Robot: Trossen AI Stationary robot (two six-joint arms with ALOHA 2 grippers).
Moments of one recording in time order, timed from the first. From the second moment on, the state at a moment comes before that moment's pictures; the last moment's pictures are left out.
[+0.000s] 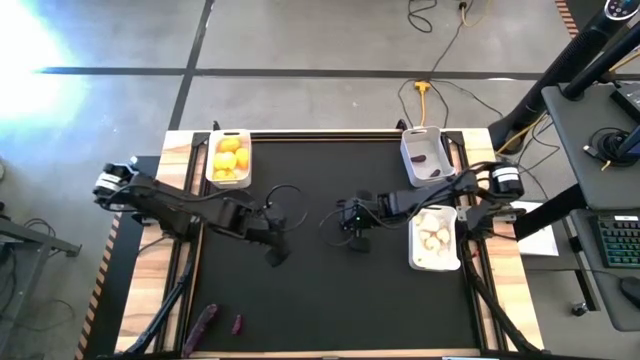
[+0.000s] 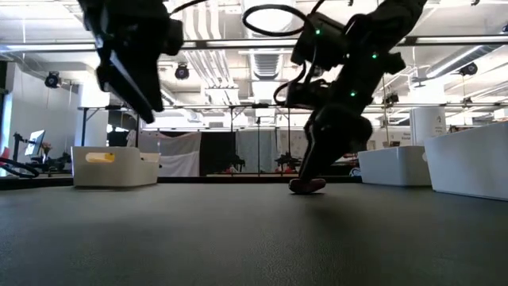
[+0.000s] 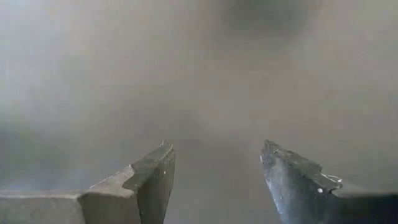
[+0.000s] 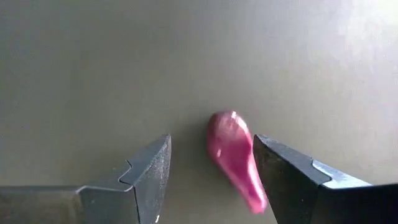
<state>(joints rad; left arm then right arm) -0.24 1.42 0.99 -0.73 -0.23 -0.82 -0.01 1.75 0.94 -0.20 0.10 0.00</state>
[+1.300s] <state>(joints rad) -0.33 1.45 0.95 -0.78 -0.19 -0.92 -0.19 1.52 1.20 -0.74 0.19 -0.02</state>
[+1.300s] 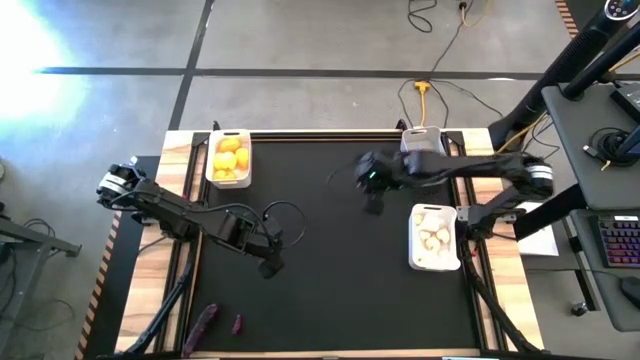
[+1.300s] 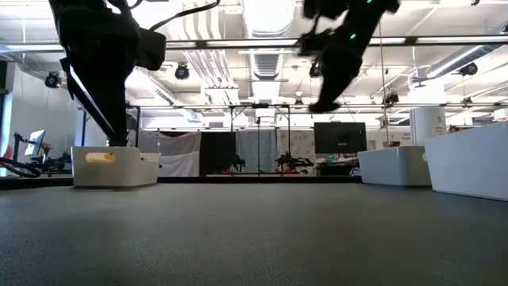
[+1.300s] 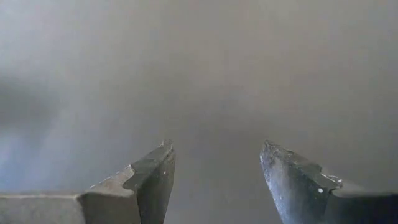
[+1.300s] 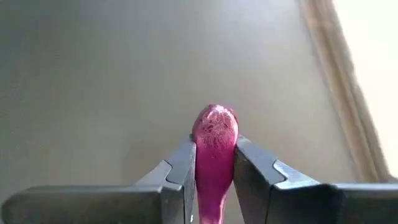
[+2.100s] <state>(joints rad) -0.34 1.45 0.95 -0.74 -0.22 -0.97 -0.94 1.31 0.87 -0.76 0.16 0.30</state>
